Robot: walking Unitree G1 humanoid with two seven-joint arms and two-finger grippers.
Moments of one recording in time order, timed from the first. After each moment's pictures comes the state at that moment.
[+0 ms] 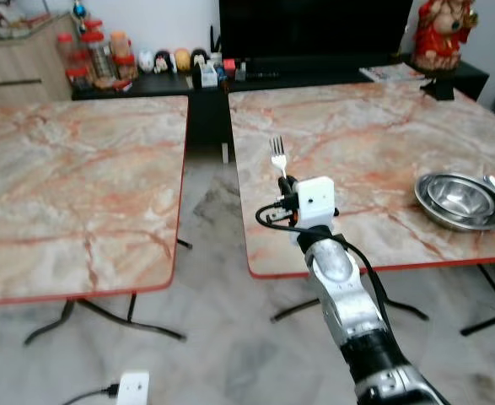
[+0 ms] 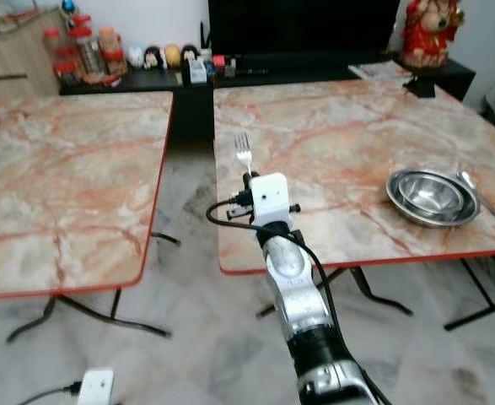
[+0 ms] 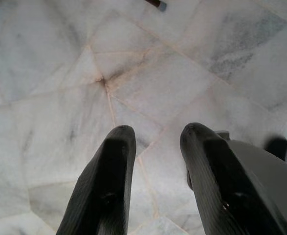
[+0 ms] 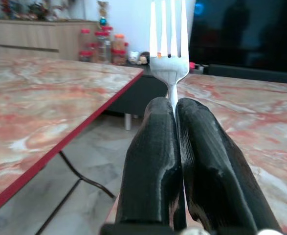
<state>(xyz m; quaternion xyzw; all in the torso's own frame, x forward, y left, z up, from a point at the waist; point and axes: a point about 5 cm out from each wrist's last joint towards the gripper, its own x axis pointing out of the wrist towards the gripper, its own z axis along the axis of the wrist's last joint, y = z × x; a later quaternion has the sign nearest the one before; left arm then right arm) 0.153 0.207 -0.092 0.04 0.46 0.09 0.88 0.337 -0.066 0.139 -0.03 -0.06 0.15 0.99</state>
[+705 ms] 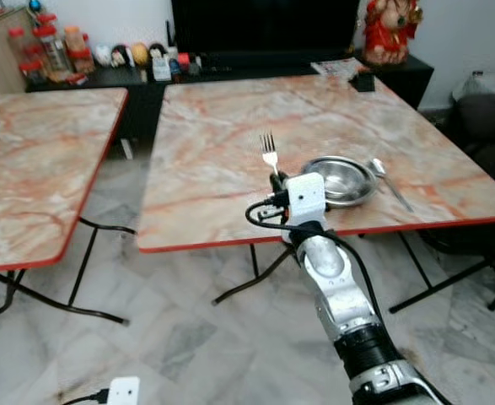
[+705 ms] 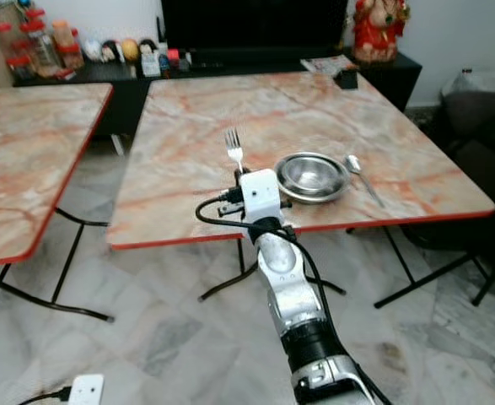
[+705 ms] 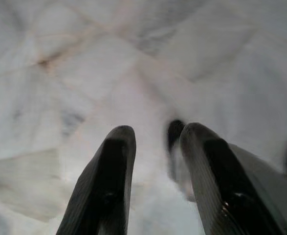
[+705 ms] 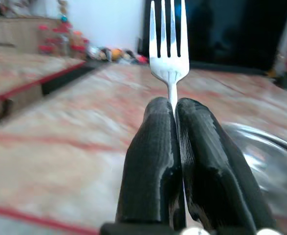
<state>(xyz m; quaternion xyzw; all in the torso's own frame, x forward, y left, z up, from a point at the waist) 0.155 0.197 -0.093 0.03 0.45 0.08 0.89 0.343 -0.087 0.139 -0.06 -0.06 0.12 0.99</state>
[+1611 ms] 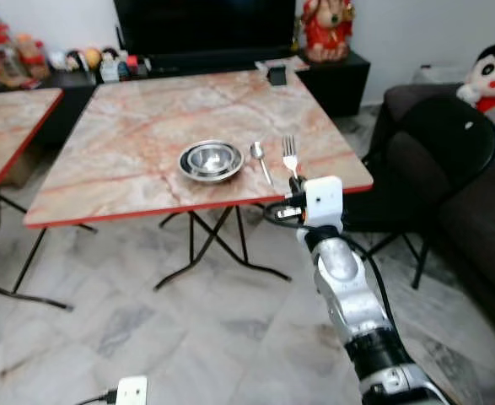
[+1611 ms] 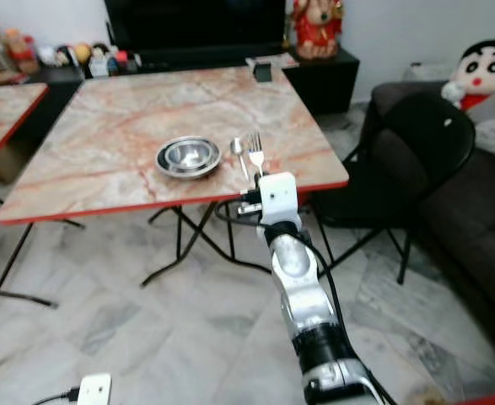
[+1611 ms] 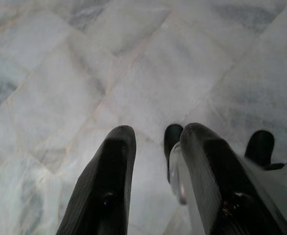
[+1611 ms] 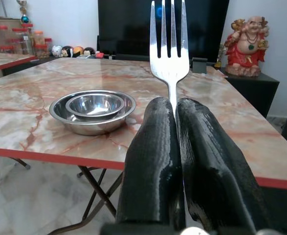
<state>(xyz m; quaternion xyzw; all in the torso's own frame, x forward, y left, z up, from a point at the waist) 0.149 0.196 -0.094 0.00 0.44 0.10 0.89 0.345 -0.099 0.139 -0.05 -0.06 0.08 0.99</state>
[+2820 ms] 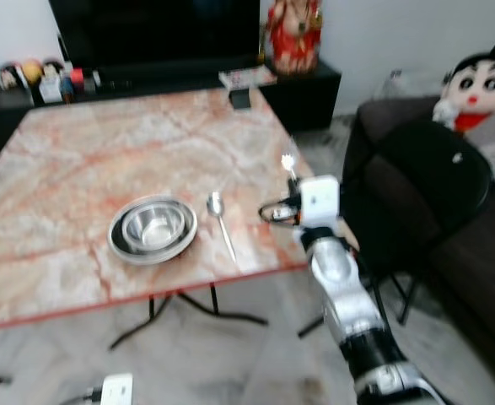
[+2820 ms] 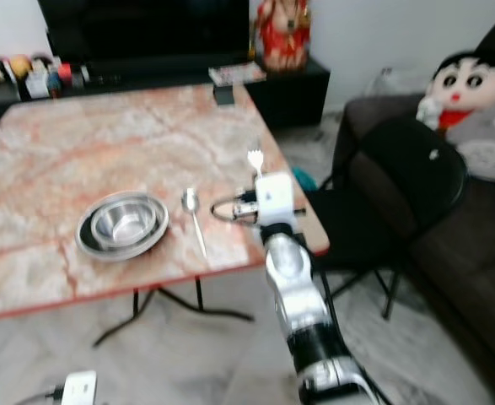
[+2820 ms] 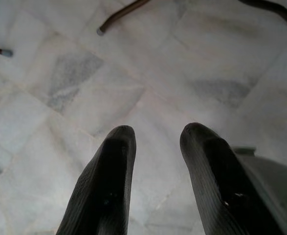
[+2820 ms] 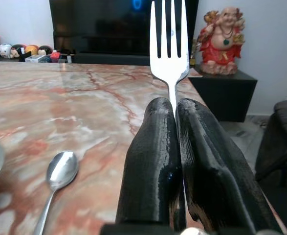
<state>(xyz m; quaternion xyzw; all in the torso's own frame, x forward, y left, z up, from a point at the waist) 0.153 0.212 -0.090 0.01 0.44 0.11 0.89 0.343 -0.091 0.135 -0.05 -0.05 0.08 0.99</state>
